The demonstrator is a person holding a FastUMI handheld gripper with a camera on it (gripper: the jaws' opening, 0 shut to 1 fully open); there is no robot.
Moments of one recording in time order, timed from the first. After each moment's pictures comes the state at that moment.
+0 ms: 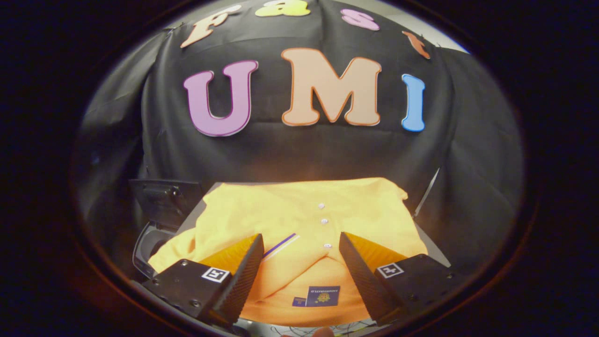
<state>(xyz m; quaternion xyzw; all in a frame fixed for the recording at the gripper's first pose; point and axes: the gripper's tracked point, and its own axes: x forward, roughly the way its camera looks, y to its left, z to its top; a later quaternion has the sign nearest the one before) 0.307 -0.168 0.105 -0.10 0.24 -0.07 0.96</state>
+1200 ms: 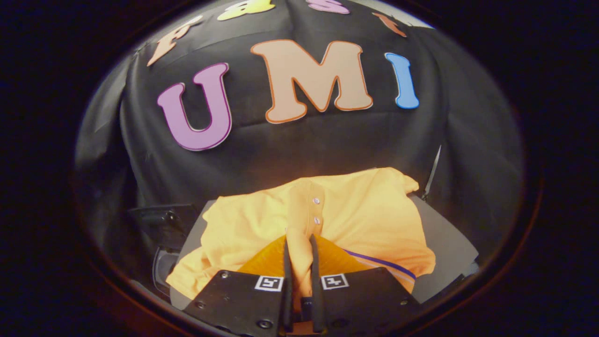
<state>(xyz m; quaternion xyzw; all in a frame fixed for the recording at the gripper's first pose) 0.316 -0.150 0.114 0.04 0.21 -0.08 0.97</state>
